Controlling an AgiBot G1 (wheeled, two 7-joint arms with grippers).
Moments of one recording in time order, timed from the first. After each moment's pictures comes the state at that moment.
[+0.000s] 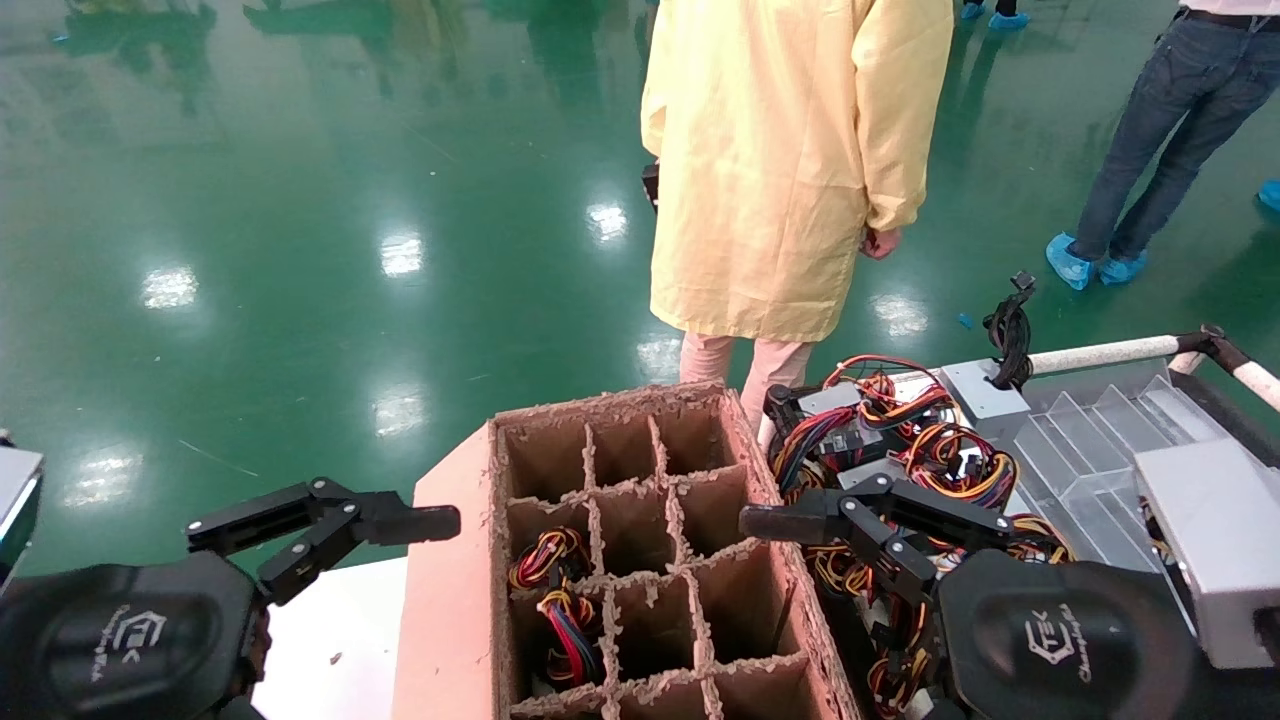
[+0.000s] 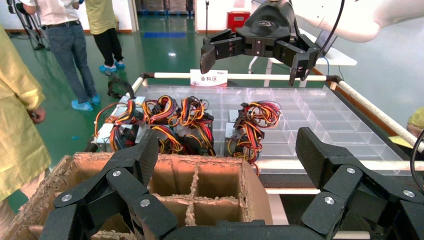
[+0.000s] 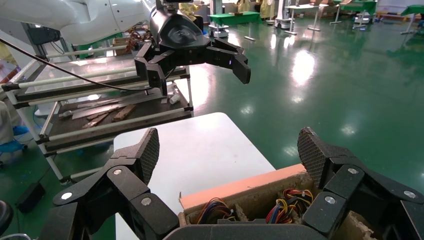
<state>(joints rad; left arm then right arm) -1.09 0.58 0.35 -1.27 0.68 1.47 -0.15 1.08 -0.61 -0.28 1.28 -0.73 -1.49 0.18</state>
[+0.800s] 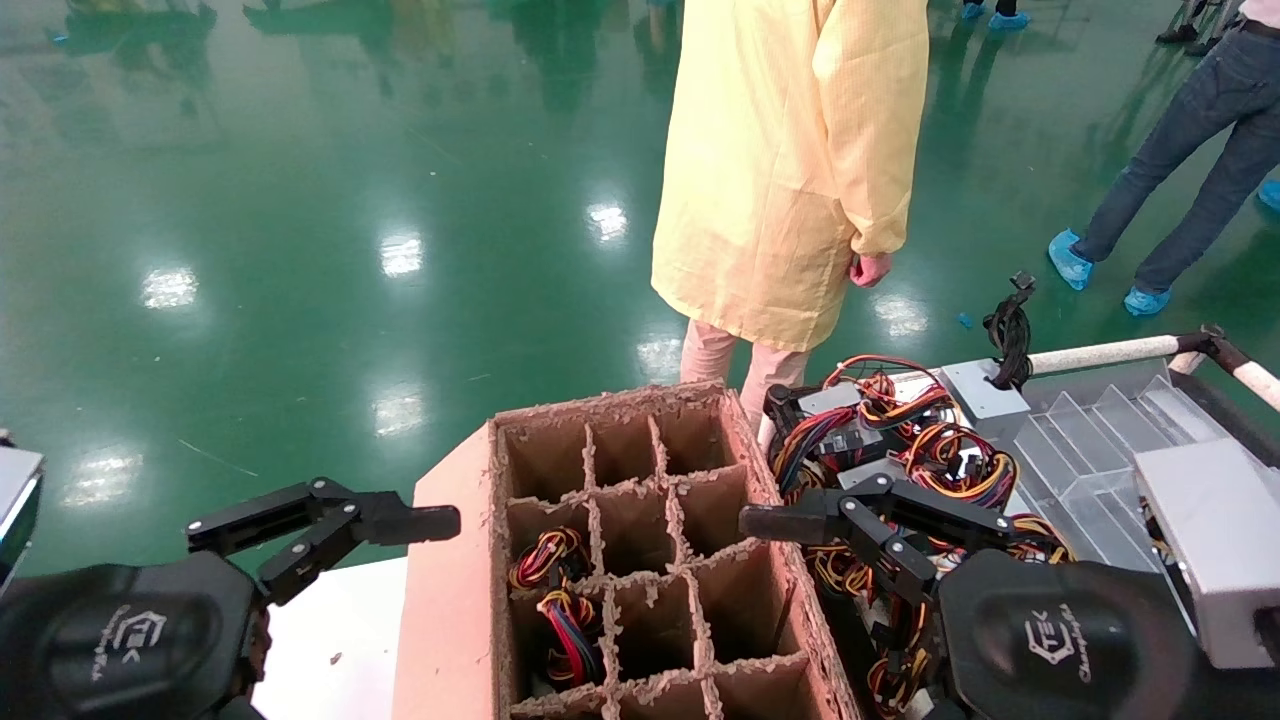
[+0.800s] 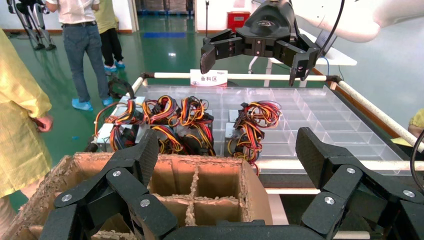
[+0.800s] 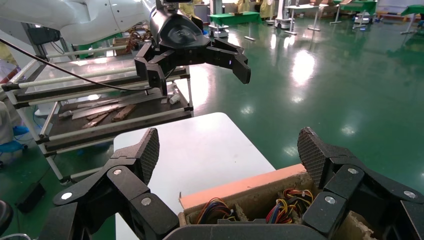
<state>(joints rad) -1.09 0.58 0.35 -1.27 0.68 1.47 -0.15 1.08 -0.61 -0.28 1.28 -0.73 -1.49 0.18</state>
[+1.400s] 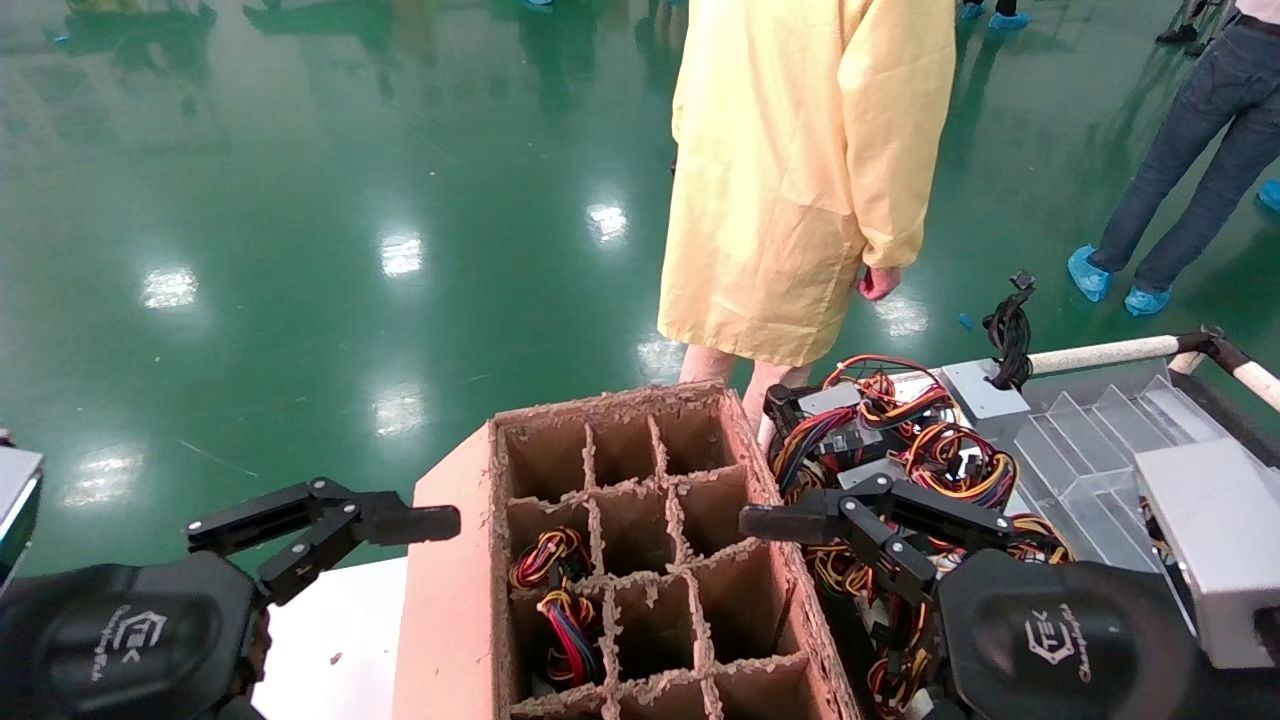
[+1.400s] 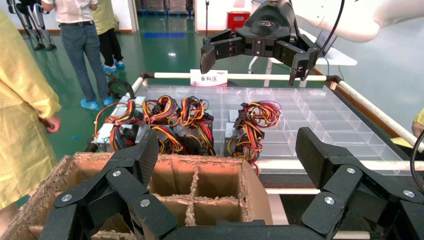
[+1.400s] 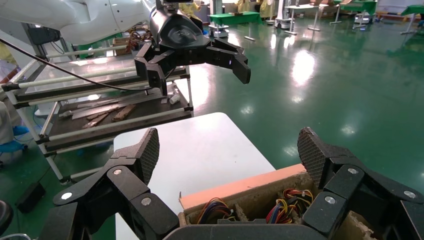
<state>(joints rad) -1.09 0.58 0.35 -1.27 0.68 1.47 -0.15 1.08 -0.61 -0.28 1.28 -0.73 -1.49 0.18</state>
